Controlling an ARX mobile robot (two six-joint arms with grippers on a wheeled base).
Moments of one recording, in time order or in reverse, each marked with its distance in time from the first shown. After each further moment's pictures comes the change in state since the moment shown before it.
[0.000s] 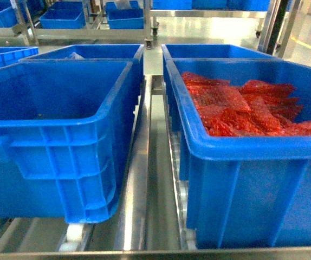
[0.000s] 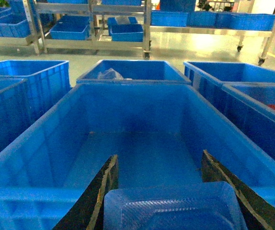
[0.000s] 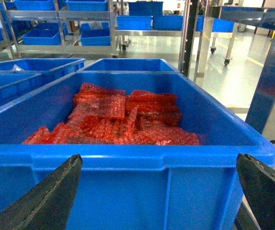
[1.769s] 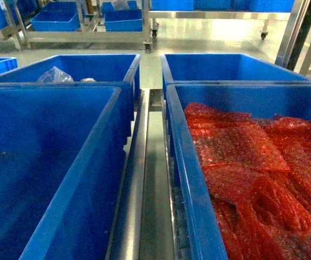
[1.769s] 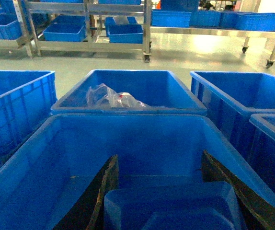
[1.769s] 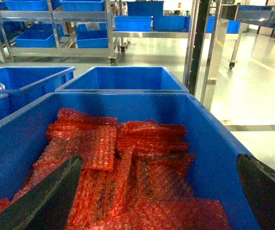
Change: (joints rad) left arm 0.000 0.002 0.000 -0.001 0.001 0.000; right arm 0.000 0.000 0.000 -0.004 0.000 0.000
